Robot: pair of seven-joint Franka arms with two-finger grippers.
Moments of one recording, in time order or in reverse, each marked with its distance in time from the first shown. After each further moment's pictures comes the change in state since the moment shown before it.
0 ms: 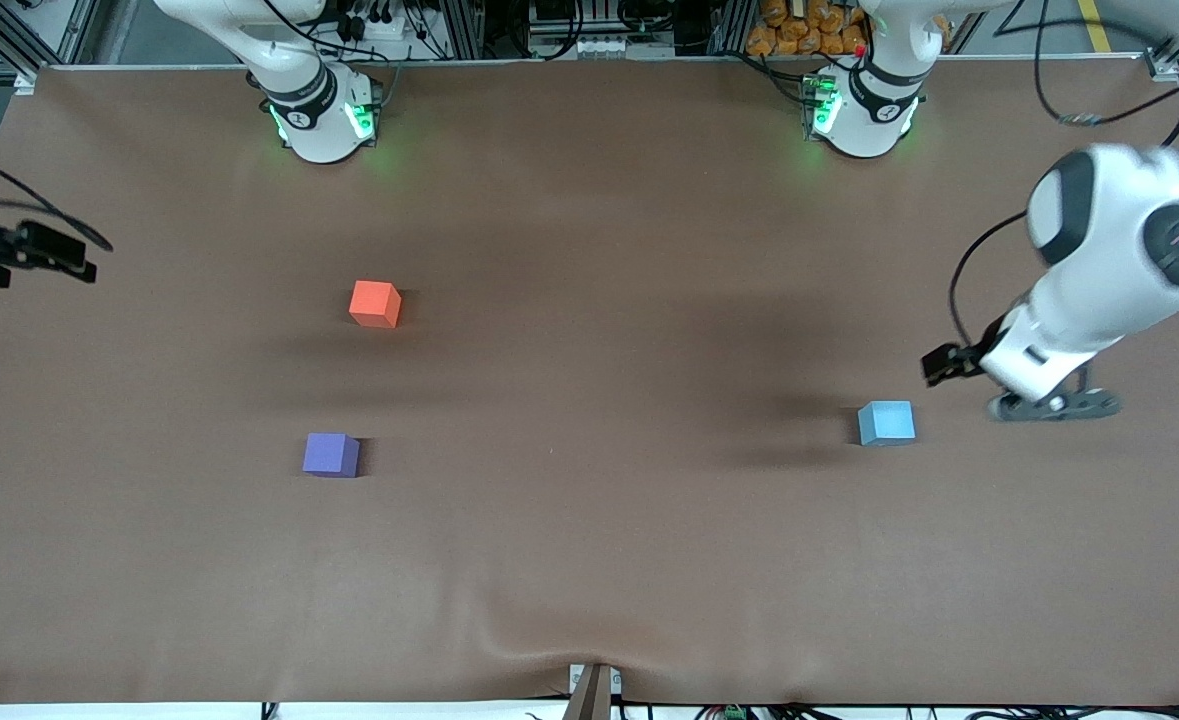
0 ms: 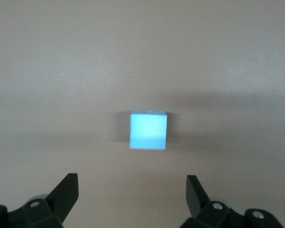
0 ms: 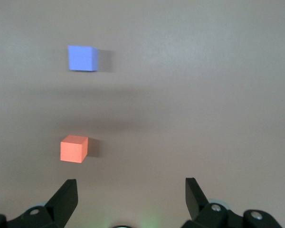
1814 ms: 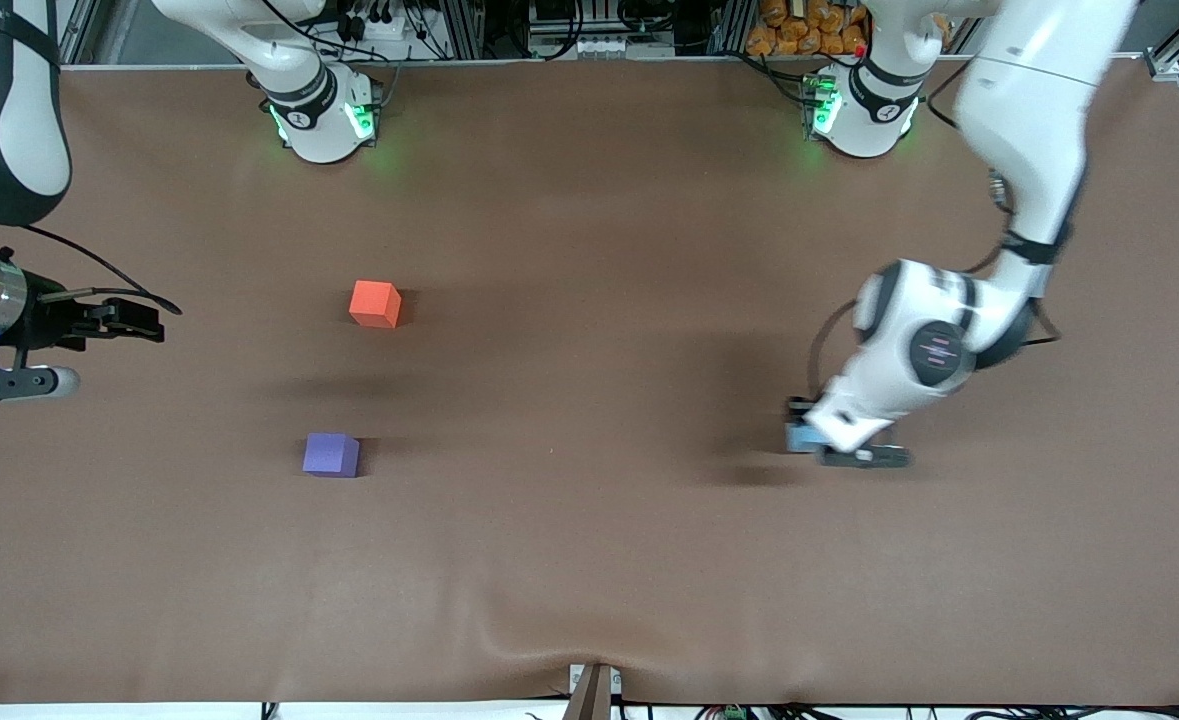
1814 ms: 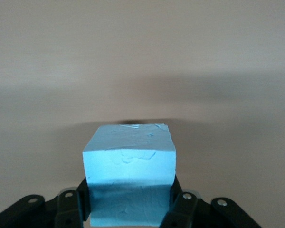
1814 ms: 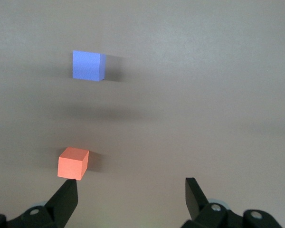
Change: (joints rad) left arm -0.300 0.313 -0.027 0.118 0.004 0.208 -0.255; right arm 0.072 0.109 0.004 0.019 0.002 0.088 0.001
